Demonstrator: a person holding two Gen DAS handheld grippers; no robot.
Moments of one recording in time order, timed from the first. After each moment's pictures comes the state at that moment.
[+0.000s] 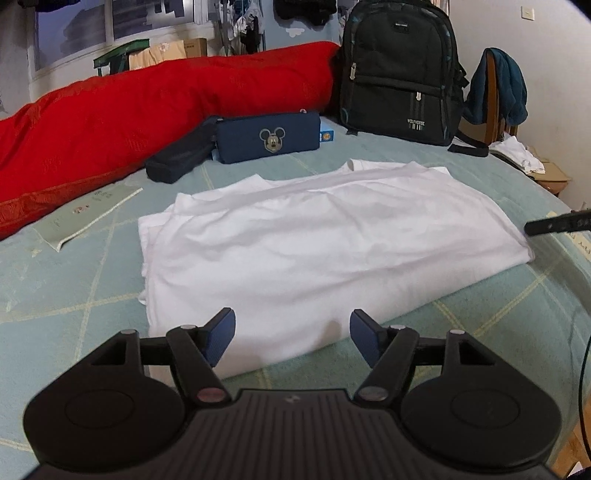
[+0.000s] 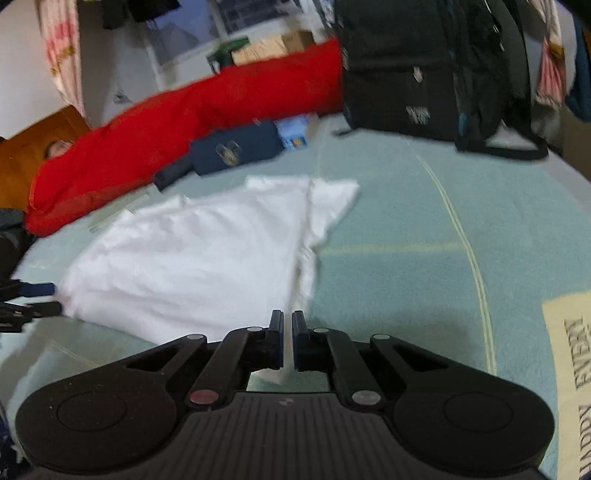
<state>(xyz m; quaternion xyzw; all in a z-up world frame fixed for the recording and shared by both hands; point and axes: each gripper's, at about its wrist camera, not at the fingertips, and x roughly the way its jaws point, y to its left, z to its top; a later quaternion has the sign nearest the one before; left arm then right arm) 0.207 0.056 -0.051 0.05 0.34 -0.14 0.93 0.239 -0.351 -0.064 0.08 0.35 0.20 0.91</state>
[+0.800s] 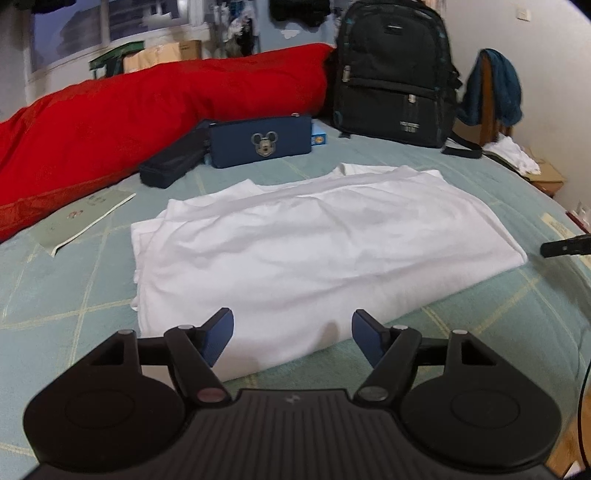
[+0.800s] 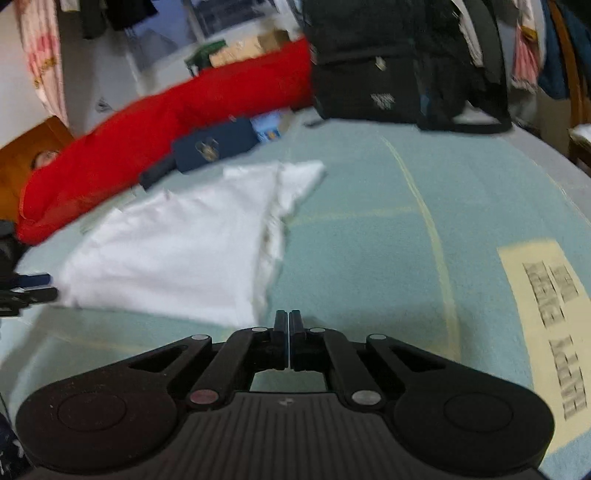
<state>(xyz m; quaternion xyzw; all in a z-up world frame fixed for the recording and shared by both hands) 0.210 0.046 -0.049 0.06 0.35 -0.13 0.93 0.209 -0.373 -0.072 0.10 0.36 0.17 0.91</state>
